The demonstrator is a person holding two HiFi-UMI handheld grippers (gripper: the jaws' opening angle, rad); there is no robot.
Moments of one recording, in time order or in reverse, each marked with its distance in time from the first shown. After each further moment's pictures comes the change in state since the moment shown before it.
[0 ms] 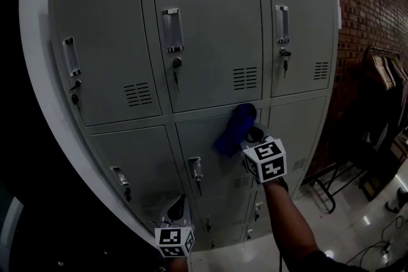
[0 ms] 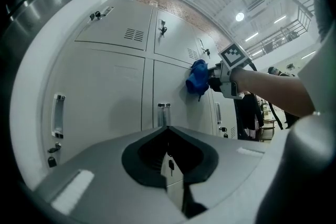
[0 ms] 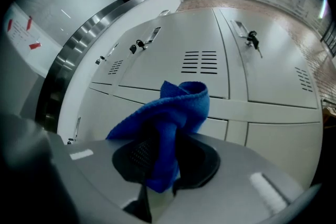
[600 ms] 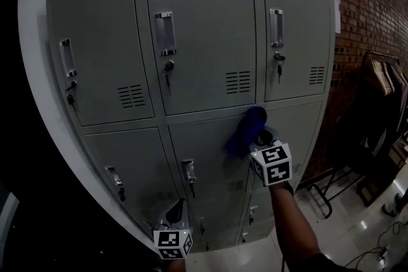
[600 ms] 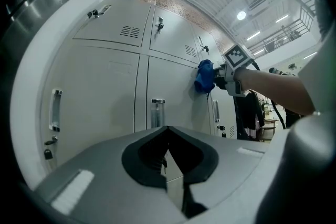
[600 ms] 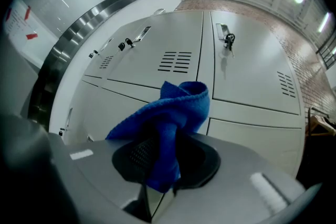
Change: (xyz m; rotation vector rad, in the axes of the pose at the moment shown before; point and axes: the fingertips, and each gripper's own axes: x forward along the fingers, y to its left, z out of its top) left arm 0.006 -0.019 -0.011 -0.008 0.016 0.010; right arm -0.024 -0.047 -0.012 -0.037 0.020 -0.081
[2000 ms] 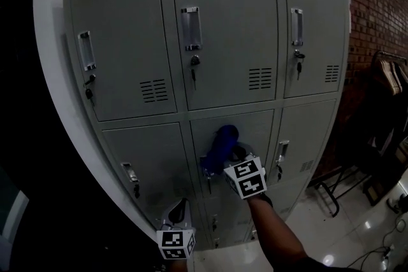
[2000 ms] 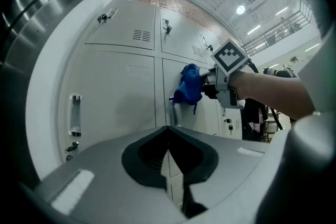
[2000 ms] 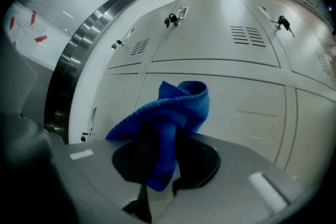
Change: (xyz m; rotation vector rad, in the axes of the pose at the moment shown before) left arm -0.030 0.046 -0.004 0.038 0.018 0.040; right arm 0.038 0.151 -0.026 0.030 0.070 0.186
